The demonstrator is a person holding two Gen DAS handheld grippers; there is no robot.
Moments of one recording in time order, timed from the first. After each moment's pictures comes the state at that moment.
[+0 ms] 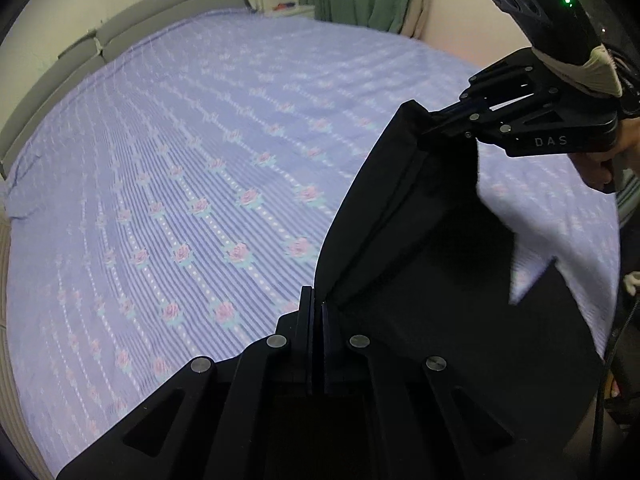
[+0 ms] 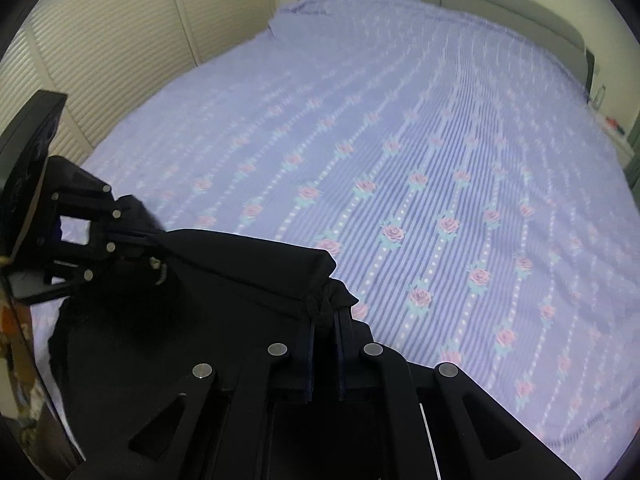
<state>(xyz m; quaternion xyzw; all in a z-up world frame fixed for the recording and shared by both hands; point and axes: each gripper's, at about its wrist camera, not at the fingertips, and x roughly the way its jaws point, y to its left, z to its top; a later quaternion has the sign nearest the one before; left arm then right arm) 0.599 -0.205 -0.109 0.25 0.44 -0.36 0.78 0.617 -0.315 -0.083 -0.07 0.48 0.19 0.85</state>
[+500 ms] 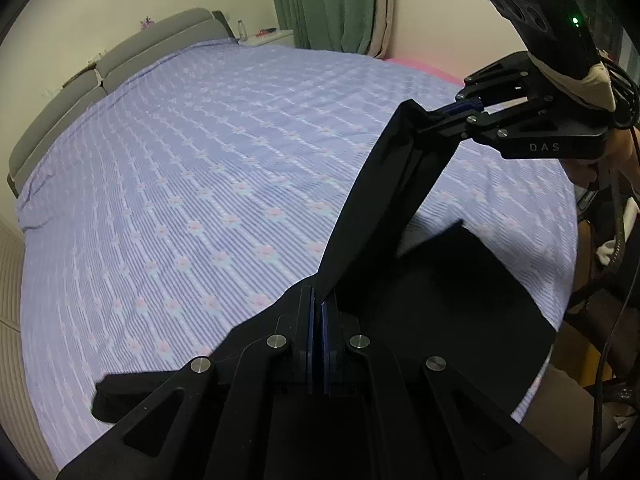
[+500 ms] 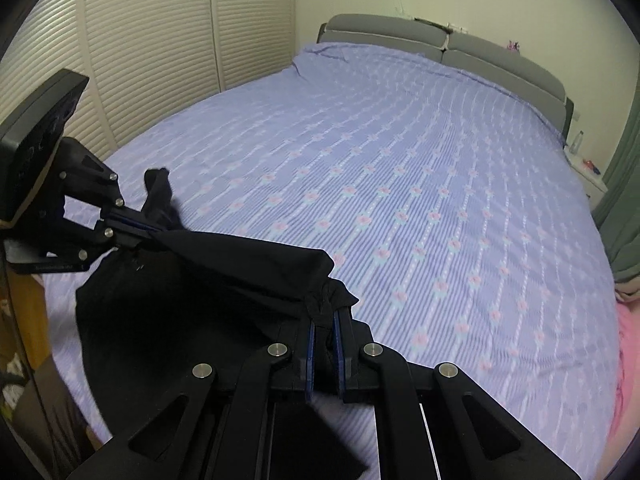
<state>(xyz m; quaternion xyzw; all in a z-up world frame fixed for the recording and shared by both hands) 0.428 -0.201 -0.055 0.26 0.40 -0.37 0.80 0.436 -0.308 -0.027 -0.11 0.41 0.18 0.89</state>
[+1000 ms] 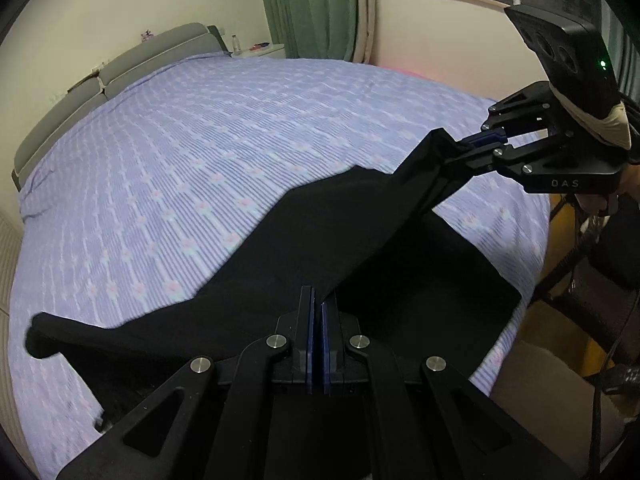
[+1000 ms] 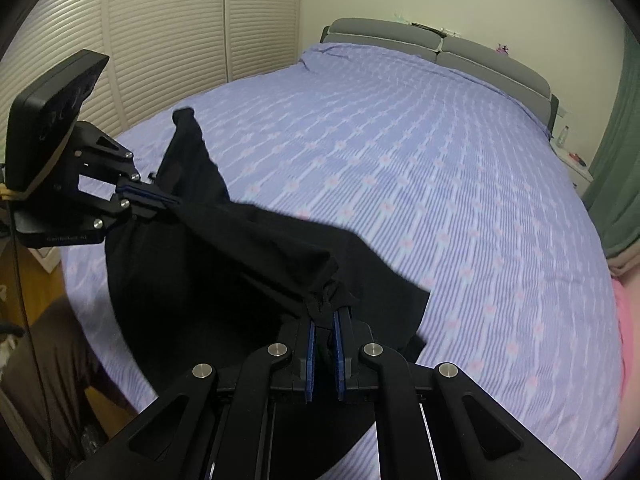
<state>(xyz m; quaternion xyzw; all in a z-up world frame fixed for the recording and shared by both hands) 0.298 -0.196 -0.106 0.25 0.38 -0.38 0.81 0.287 -0.303 -0.076 -0.11 0.40 0.16 0.89</state>
